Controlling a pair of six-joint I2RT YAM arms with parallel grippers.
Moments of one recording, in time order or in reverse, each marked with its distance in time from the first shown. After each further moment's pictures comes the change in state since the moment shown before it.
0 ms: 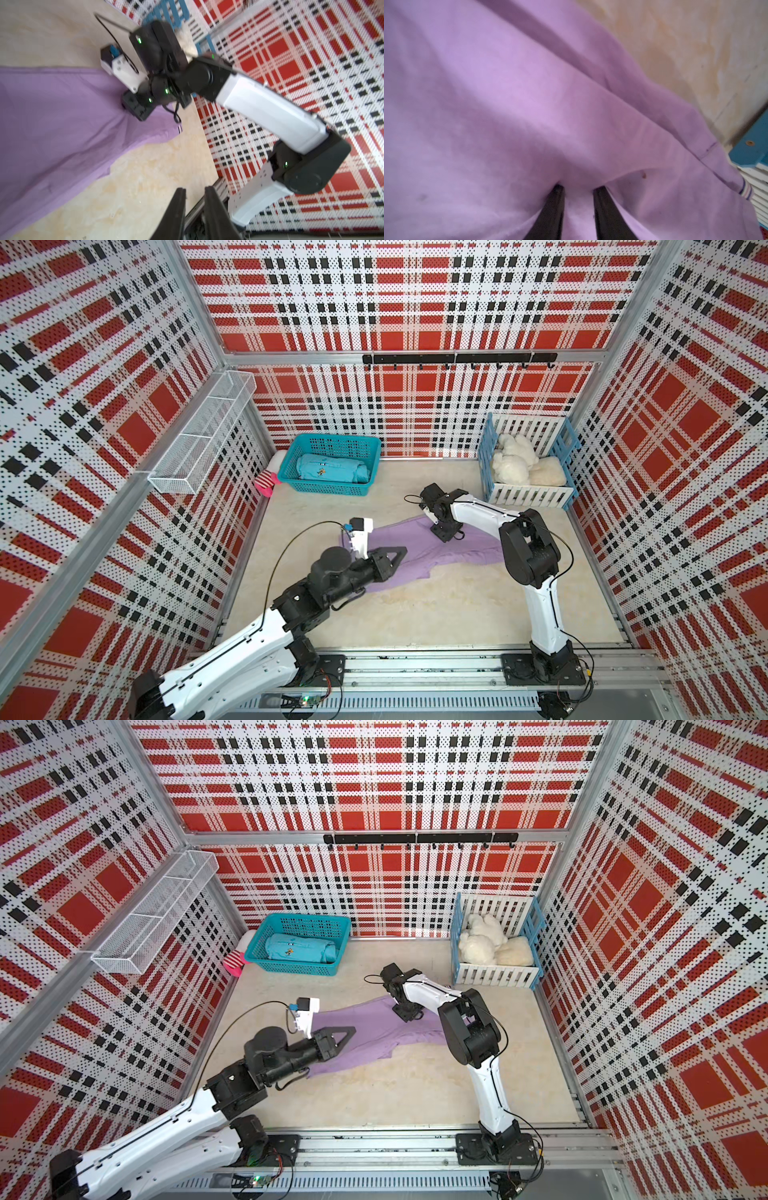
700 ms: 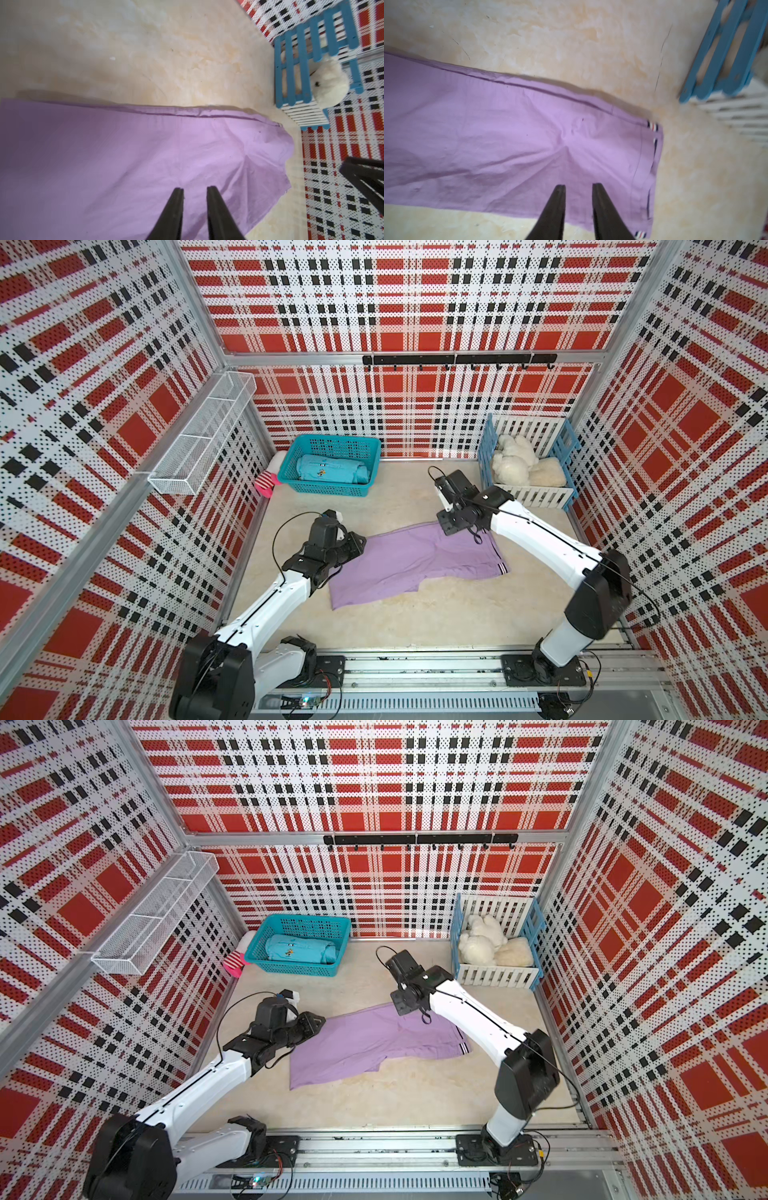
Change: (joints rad) left arm 0.495 0.405 -0.006 -0.109 0.161 0.248; right arm 0.068 -0.548 -0.198 -0.090 -0.090 0.465
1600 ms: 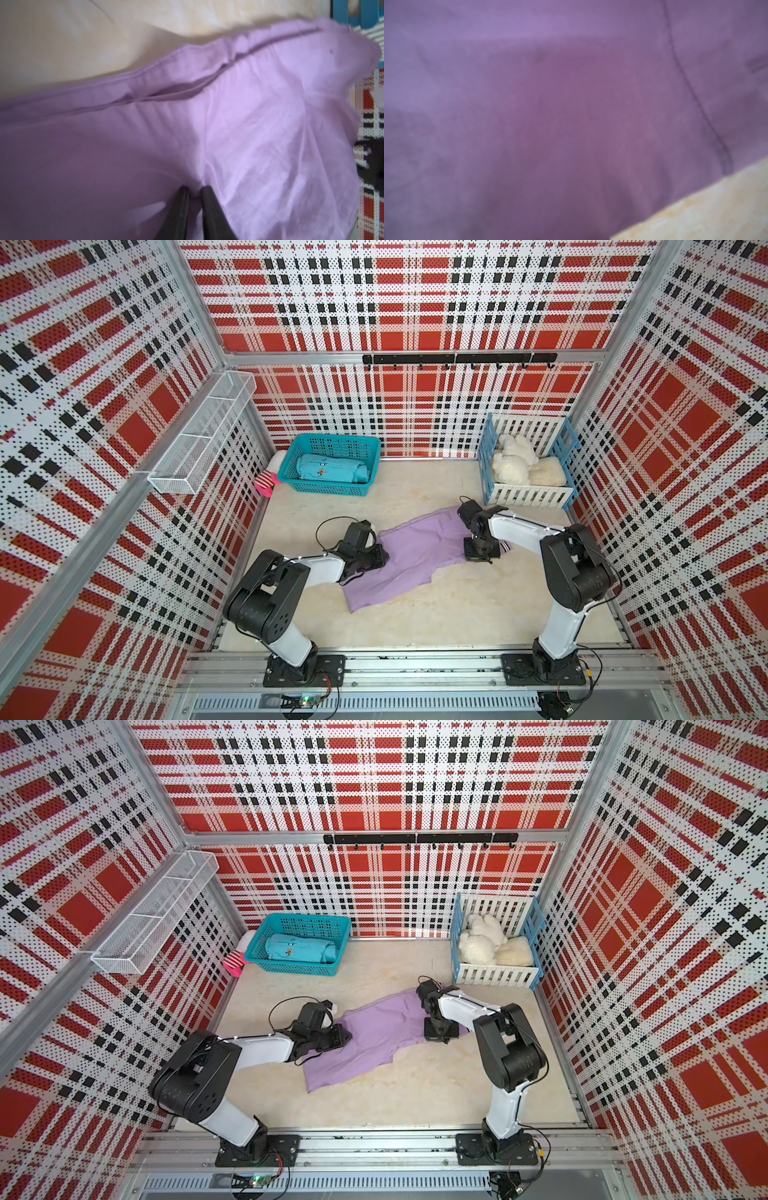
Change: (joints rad) left arm -0.203 0.448 0.010 0.296 0.044 0.078; right arm -0.259 0.263 -0.212 0.090 -0.029 0.208
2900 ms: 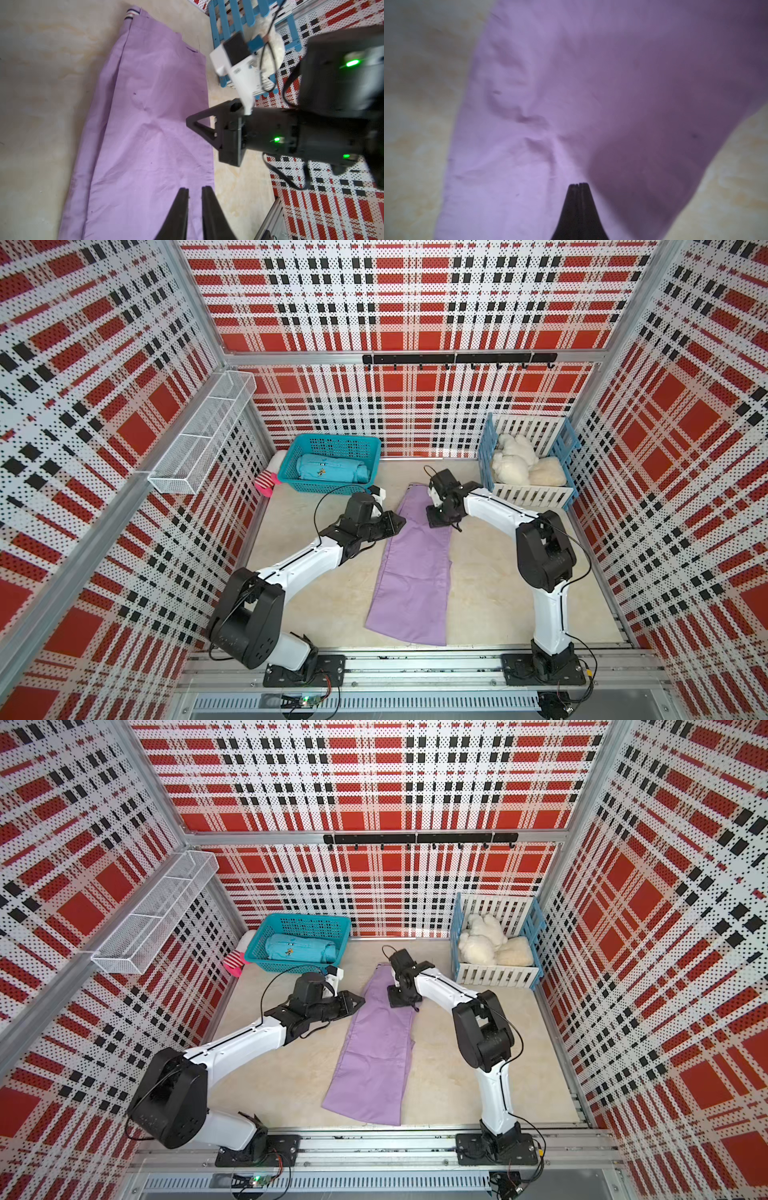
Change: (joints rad) left arm -0.002 -0.122 0.282 -0.114 0.073 -0.089; right arm 0.099 0.210 0.350 0.132 -0.232 -0.152
